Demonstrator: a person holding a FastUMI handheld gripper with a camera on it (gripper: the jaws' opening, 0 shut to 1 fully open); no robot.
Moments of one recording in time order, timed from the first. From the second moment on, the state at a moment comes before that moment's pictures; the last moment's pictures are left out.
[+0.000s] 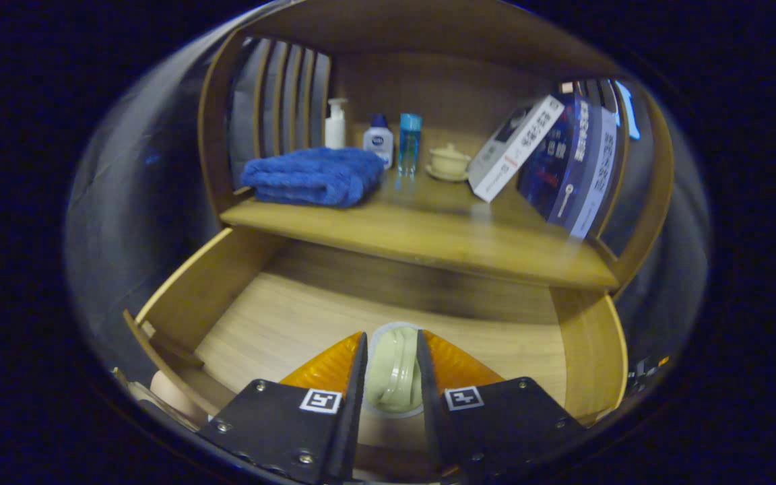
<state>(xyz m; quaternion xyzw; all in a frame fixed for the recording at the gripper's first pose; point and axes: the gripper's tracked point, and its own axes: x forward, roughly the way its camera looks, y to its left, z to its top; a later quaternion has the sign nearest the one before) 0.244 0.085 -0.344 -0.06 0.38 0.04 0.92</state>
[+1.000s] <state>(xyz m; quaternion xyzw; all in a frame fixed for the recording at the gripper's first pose) 0.247 0.083 -0.297 -0.03 0.33 0.03 0.94</state>
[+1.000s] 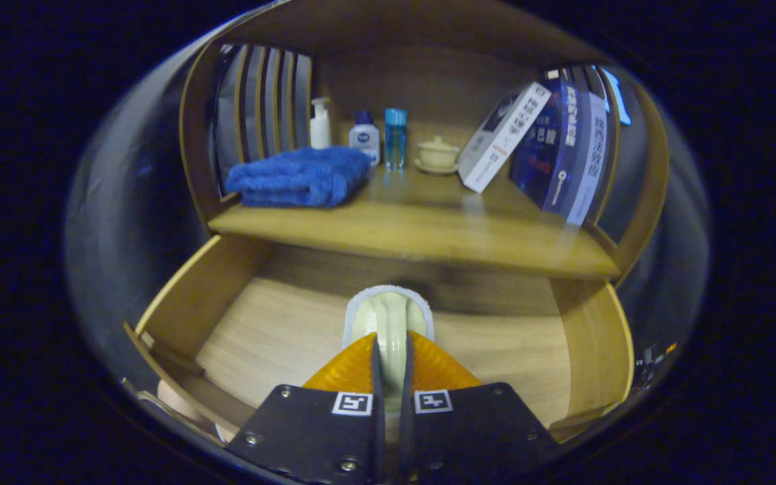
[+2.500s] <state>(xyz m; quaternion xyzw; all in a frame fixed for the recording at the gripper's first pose) 0.357 0.078 -0.232 -0.02 0.12 -0.06 0.99</state>
